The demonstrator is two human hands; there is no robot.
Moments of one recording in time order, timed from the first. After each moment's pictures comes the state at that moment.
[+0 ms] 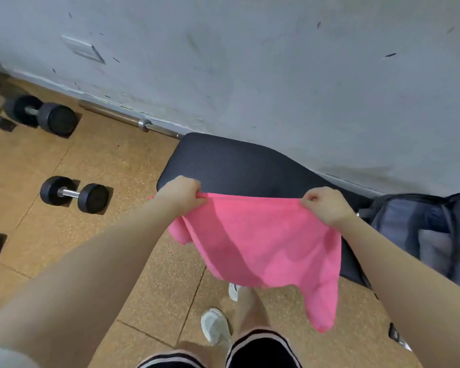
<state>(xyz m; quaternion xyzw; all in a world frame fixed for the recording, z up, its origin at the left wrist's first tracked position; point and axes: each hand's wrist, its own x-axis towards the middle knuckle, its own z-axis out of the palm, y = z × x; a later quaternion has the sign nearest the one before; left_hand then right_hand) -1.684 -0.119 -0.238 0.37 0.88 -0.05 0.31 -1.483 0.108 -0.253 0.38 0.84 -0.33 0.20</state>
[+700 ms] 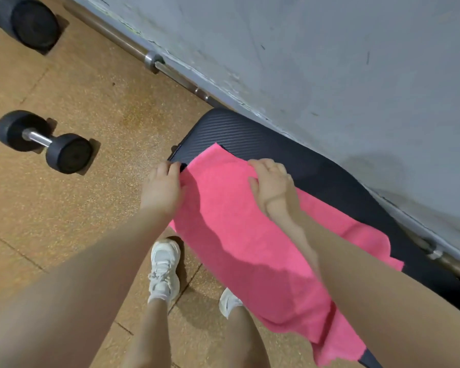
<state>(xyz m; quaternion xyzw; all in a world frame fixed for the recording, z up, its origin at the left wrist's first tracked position) -1.807 -0.140 -0.453 0.13 0.95 0.05 0.28 -1.729 0.051 -0.444 0.17 0.94 -0.23 0.19</state>
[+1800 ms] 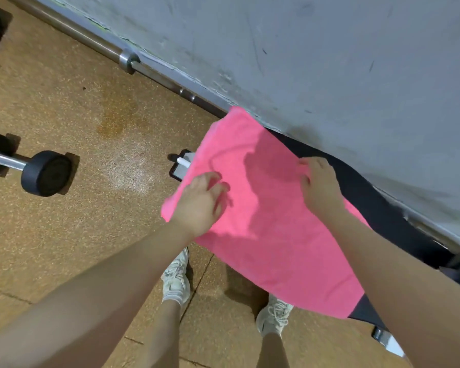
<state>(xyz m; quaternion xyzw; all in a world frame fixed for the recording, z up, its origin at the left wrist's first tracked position) -1.836 -0.162 -0.460 0.40 0.83 0.22 0.32 -1.732 0.064 -0.429 0.35 0.91 -0.19 0.14</state>
